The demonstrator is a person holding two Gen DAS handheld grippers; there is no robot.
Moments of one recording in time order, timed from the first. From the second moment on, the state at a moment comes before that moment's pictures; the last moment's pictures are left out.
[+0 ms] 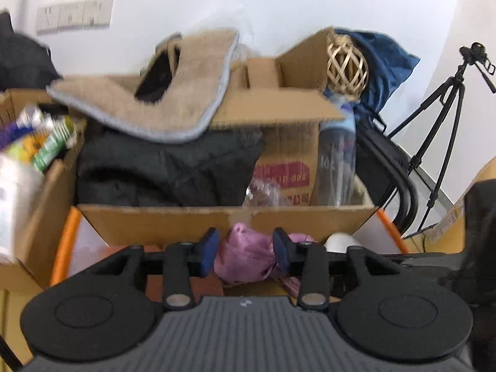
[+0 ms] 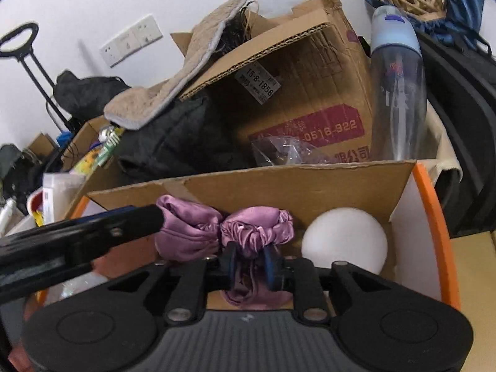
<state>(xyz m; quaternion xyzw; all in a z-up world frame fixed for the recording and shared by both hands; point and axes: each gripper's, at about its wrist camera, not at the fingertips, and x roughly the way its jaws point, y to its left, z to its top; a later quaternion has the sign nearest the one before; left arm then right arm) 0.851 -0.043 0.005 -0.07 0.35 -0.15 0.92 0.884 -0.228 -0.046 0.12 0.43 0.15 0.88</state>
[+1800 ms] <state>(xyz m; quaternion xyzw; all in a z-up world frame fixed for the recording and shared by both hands) 0.387 0.022 -0.012 -0.03 0.22 -0.12 0.97 0.388 -0.243 -0.026 0.09 0.26 0.15 0.95</state>
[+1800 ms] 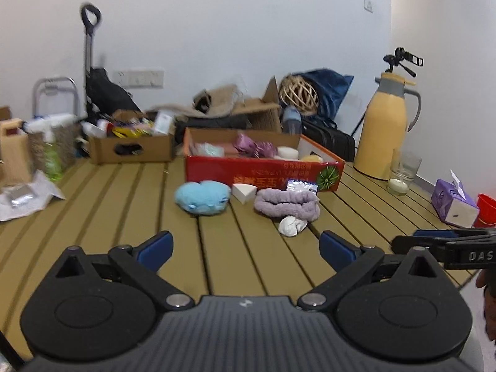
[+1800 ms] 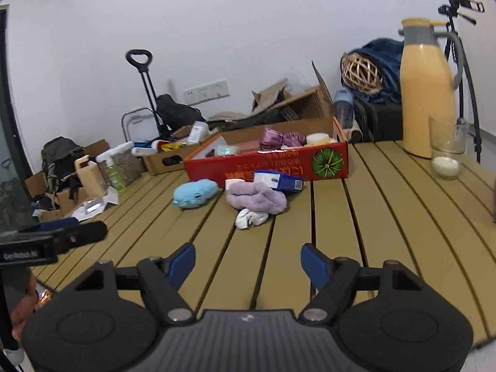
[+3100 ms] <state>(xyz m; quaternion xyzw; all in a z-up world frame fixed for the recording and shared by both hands) 0.519 -0.014 -0.029 -0.08 0.27 -0.23 0.93 0.489 -0.249 -0.019 0.14 0.26 0.26 0.92</state>
